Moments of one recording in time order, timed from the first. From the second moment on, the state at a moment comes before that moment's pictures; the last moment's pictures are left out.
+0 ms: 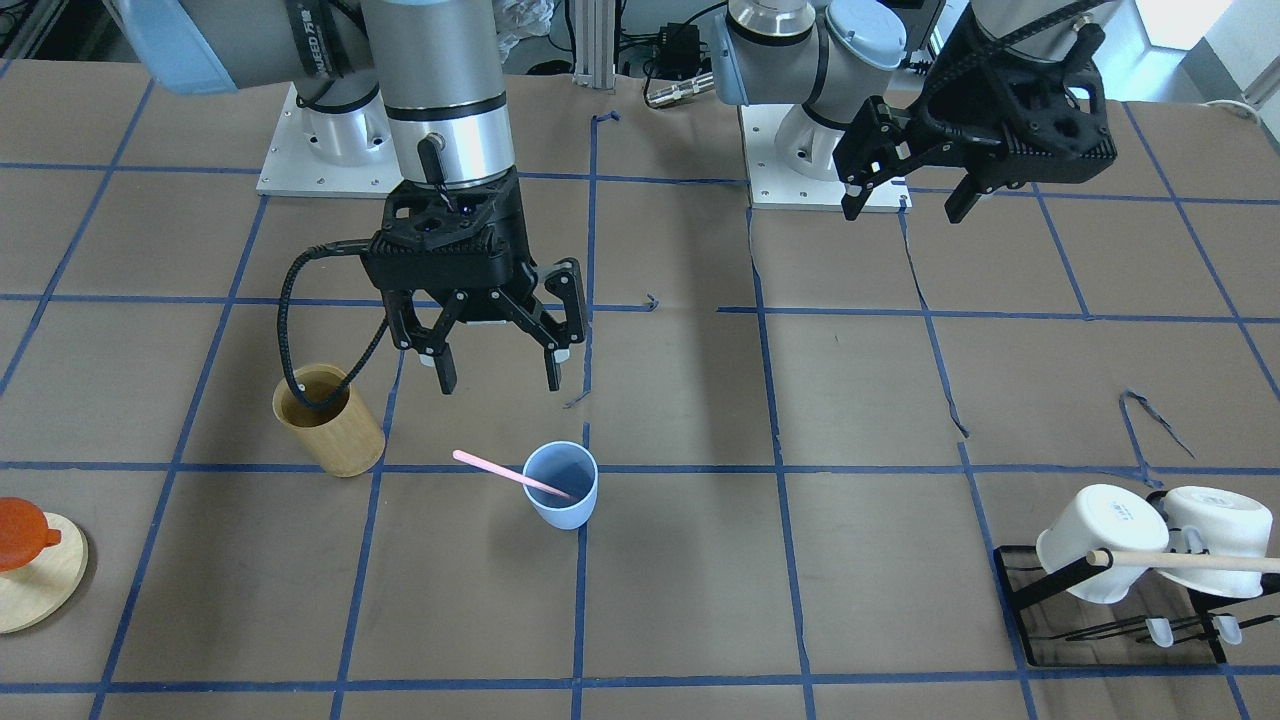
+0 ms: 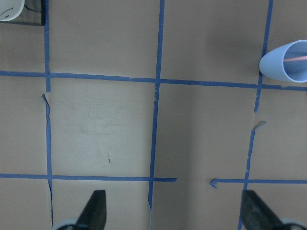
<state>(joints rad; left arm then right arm) -1.48 -1.53 -1.48 -1.72 1.50 0.01 1.85 -1.44 1.63 -2.18 -1.62 0.33</state>
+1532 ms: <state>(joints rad) -1.45 -1.50 -1.52 -1.72 1.50 -0.06 1.56 -1.58 1.56 -1.46 -1.61 0.07</state>
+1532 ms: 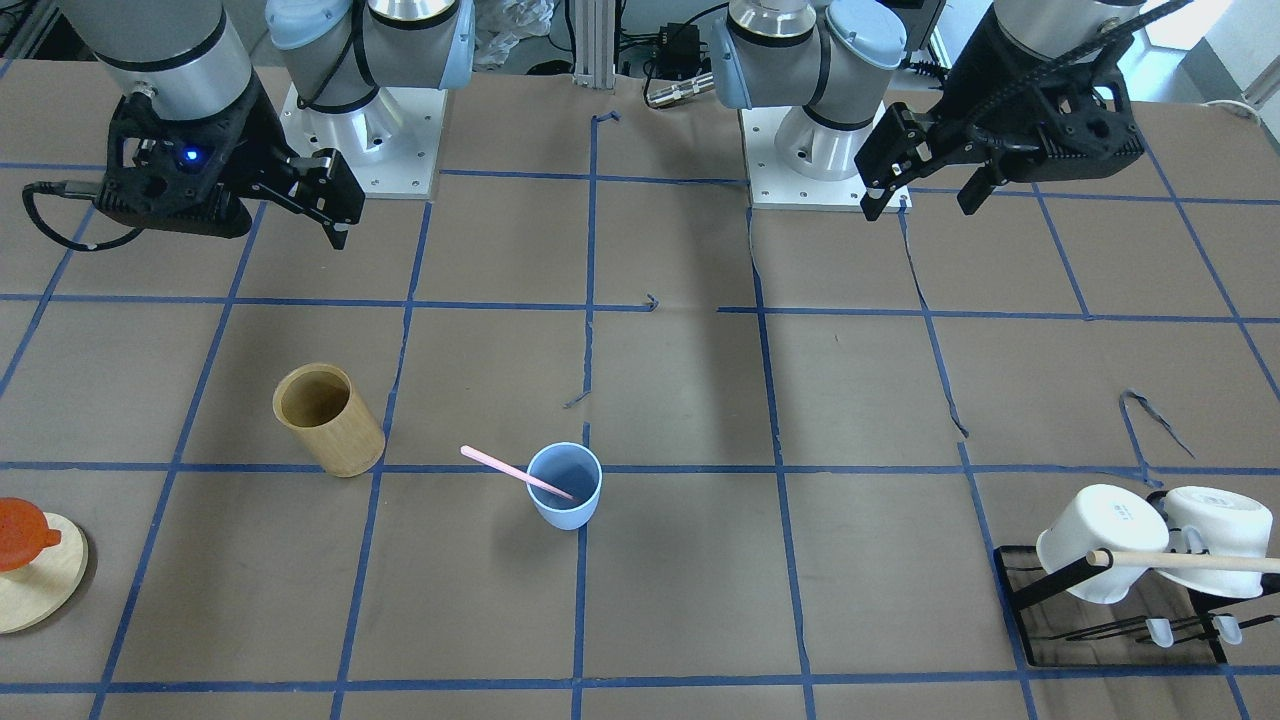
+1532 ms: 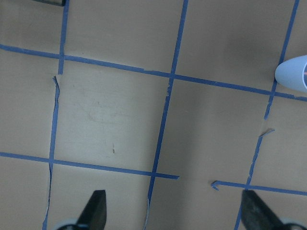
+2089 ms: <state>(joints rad) -1.45 -1.50 -1.53 -1.72 1.50 -0.06 1.56 -1.58 1.56 -1.45 -1.58 0.09</state>
